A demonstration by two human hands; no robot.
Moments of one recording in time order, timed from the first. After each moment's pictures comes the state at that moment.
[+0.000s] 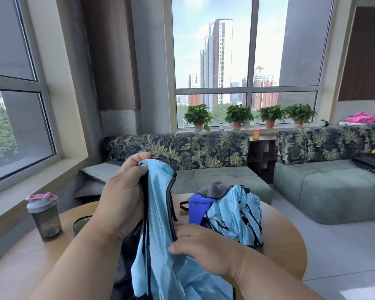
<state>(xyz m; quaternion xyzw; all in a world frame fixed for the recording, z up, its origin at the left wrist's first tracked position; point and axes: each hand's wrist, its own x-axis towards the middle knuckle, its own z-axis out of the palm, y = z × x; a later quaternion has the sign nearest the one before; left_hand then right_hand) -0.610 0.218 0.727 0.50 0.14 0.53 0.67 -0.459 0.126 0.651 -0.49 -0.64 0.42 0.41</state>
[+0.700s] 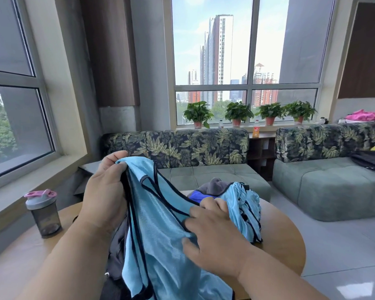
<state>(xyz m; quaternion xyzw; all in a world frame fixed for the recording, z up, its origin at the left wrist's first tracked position) -0.625 0.233 0.723 0.46 0.22 0.61 0.61 -0.437 0.129 0.632 -0.64 -0.73 -0.16 0.17</state>
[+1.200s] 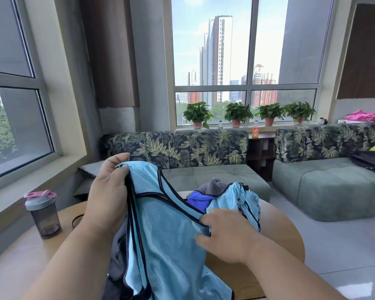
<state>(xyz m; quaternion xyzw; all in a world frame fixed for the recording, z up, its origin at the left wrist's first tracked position) -0.625 0.246 0.709 0.51 0.28 0.60 0.55 -0.406 0.130 0.634 -0.74 -0.66 -0.05 0.11</state>
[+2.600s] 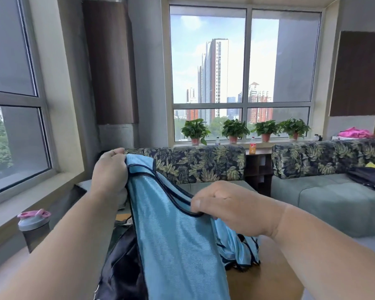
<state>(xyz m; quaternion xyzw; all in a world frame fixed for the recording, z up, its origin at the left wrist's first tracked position) -0.603 0.285 0.784 0.44 0.35 0.61 0.57 -0.415 0.084 0.780 -0.56 -0.76 0.16 0.27</state>
